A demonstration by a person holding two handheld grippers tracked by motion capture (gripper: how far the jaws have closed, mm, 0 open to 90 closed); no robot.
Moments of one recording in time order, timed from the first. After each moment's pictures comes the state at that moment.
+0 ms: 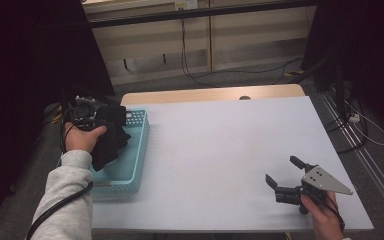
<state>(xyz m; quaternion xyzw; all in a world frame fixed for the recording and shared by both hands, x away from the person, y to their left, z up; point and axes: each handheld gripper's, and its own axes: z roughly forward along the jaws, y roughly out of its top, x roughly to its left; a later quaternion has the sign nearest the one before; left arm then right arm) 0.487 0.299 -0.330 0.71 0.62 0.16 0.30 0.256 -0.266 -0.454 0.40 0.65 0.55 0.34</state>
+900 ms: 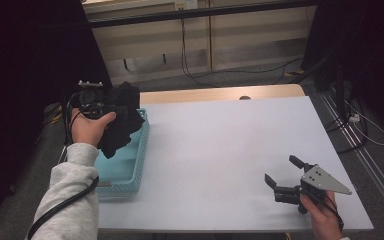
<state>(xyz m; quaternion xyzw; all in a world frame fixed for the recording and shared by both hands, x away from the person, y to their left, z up) 0.477 0.253 -0.284 0.71 0.56 0.16 0.38 0.257 -0.264 -0.454 0.40 0.65 0.55 0.34</state>
